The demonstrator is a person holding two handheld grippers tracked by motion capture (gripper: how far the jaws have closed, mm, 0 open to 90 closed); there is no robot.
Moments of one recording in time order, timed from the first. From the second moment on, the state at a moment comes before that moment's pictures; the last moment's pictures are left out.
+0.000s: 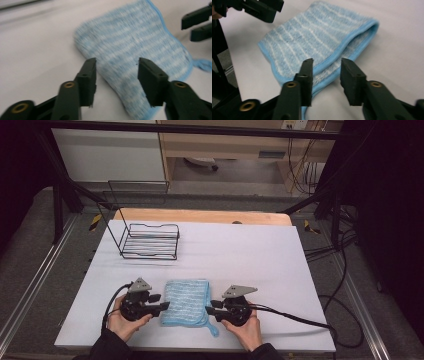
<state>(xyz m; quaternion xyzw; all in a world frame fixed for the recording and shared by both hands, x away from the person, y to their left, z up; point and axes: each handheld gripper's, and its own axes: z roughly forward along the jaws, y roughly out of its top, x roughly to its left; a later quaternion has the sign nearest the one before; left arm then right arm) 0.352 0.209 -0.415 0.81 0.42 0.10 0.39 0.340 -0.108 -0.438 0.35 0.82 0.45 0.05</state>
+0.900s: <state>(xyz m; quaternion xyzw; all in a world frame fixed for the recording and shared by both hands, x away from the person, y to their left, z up) 0.416 0.193 -0.446 0.80 0.47 0.08 0.38 0.358 -0.118 -0.436 0.36 0.81 0.46 0.08</state>
